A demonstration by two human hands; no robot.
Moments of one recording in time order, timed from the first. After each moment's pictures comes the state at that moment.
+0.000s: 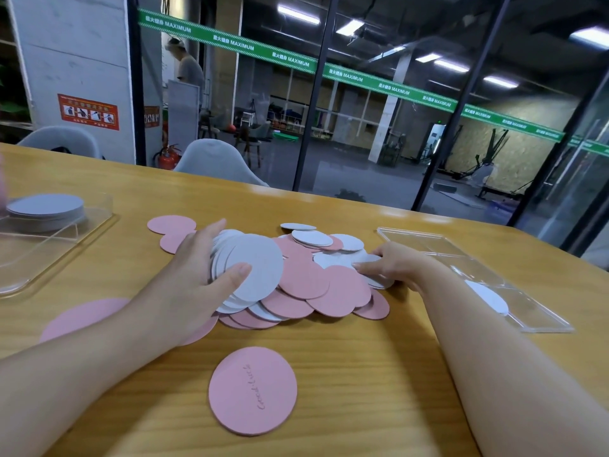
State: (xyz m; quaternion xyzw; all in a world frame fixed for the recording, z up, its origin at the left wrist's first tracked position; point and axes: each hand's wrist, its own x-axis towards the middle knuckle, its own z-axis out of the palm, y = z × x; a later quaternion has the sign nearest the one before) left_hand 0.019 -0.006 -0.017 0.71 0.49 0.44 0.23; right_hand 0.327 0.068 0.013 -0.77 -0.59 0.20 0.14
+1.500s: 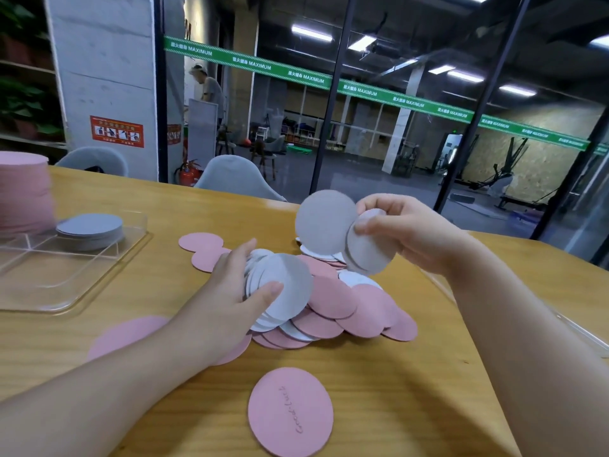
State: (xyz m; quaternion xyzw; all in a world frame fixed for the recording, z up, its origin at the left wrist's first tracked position) left_hand 0.017 0.001 -0.019 0.71 0.47 0.44 0.28; right_hand 0.253 0.019 0.090 -0.46 -0.72 0.37 0.37
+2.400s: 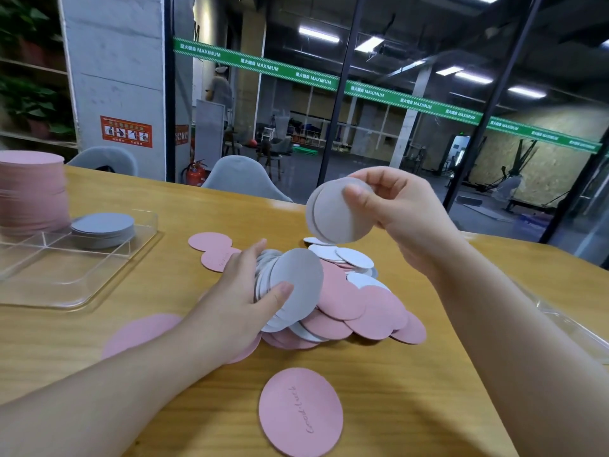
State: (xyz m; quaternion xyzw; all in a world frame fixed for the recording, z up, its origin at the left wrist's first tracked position) left_hand 0.016 -0.001 -0.019 0.71 0.49 0.43 0.26; right_hand 0.214 0.016 0.090 -0.42 -0.70 0.25 0.53
